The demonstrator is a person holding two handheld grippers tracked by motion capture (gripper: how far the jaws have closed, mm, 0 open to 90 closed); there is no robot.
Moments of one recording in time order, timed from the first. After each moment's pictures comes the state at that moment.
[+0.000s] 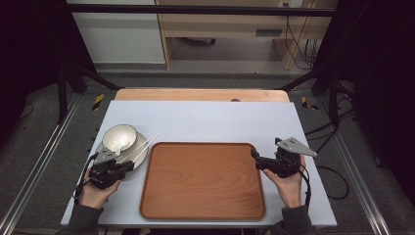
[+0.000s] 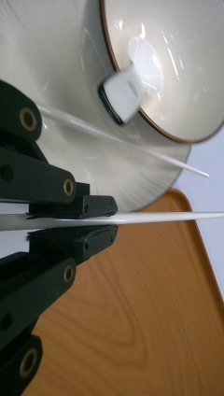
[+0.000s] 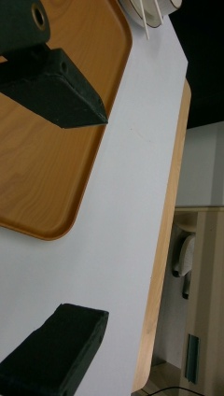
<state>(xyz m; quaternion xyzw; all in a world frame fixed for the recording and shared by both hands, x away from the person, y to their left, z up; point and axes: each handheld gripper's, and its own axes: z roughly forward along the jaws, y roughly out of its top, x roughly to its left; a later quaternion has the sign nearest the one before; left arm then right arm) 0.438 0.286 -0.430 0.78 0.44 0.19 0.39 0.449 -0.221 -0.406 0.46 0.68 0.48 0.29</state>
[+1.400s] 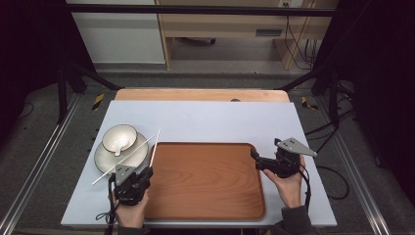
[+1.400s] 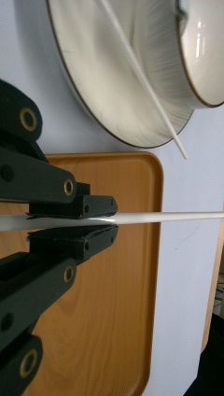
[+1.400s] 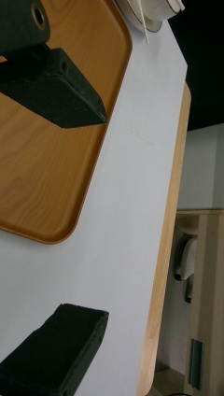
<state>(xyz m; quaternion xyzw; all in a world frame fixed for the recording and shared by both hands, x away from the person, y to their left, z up) 0.388 0.204 -0.440 0.64 0.58 0.25 0.44 0.449 -0.221 -0.407 0.47 0.68 0.48 0.29</state>
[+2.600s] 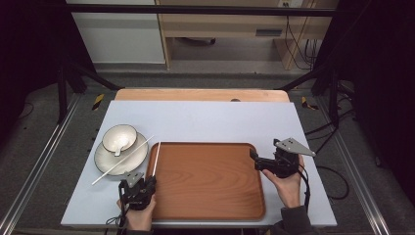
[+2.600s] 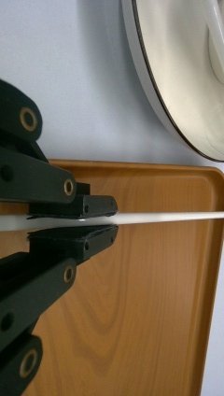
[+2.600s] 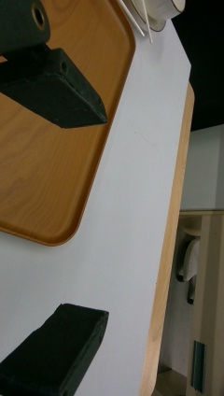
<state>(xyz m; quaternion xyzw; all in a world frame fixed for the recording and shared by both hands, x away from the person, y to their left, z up) 0.393 0.194 -0.480 0.64 0.63 0.24 0.38 0.450 -0.219 -0.409 0.47 0.69 0.48 0.28</state>
